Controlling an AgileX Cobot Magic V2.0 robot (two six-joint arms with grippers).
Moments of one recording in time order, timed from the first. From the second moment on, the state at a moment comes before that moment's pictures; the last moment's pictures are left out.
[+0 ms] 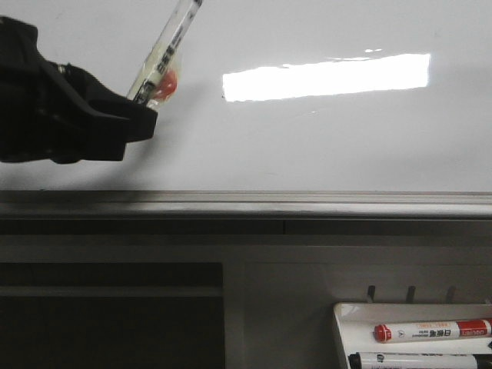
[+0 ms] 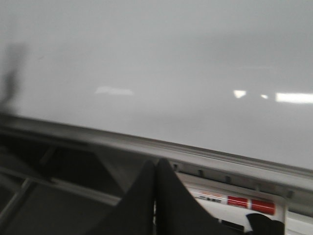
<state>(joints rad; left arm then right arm) -0.75 1.27 -0.43 -0.05 -0.46 0.08 0.31 0.47 -0.42 0.35 0.46 -0.20</state>
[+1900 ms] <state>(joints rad) -0.75 0.93 -0.40 0.84 -0.22 0.08 0.96 1.11 -0.80 0.38 0.24 -0.81</state>
